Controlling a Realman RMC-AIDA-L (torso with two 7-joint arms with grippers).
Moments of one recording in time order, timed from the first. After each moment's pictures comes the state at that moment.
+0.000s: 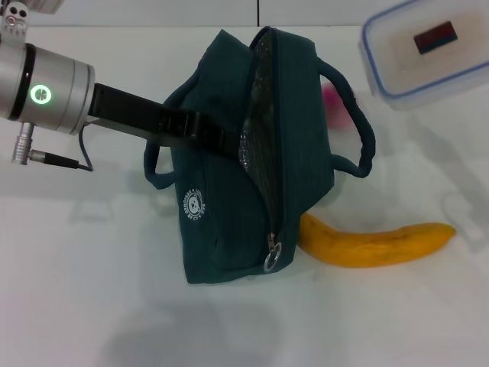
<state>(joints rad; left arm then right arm) -0.62 -2.07 1.00 1.15 2.10 1.69 -2.64 0.50 2.03 -1.29 -0.03 -0.38 -1.70 2.10</state>
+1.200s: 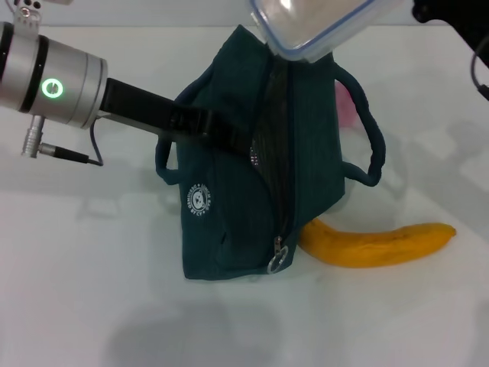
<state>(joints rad) -0.65 -2.07 1.01 1.15 2.10 1.70 -2.63 0.76 2.03 -1.40 -0.04 -0.38 -1.62 2.12</state>
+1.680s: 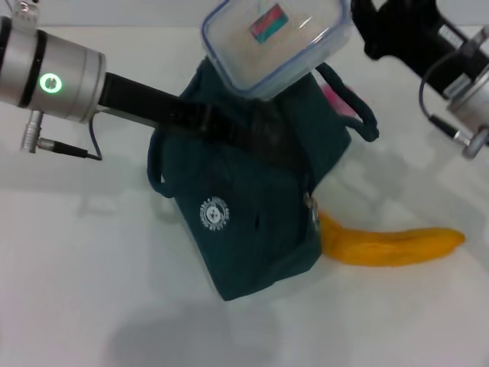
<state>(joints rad) -0.65 -2.07 1.01 1.15 2.10 1.70 -2.62 0.65 2.03 -1.91 -0.30 -0.03 -1.38 2.08</state>
